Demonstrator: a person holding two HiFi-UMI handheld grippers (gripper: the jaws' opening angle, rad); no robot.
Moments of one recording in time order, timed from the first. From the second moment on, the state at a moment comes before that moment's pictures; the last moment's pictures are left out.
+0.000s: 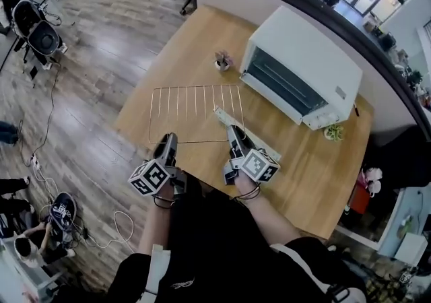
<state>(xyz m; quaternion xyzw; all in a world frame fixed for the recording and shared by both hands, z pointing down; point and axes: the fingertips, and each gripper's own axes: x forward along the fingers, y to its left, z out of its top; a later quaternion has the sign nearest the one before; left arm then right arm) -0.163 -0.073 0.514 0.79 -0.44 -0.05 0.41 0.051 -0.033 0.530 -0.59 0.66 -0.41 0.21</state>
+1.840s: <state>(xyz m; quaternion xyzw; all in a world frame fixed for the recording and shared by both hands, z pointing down) -0.272 -0.150 0.665 0.66 -0.47 0.09 0.58 -0.056 -0.101 0.668 -0.63 0.56 -0.53 0.01</state>
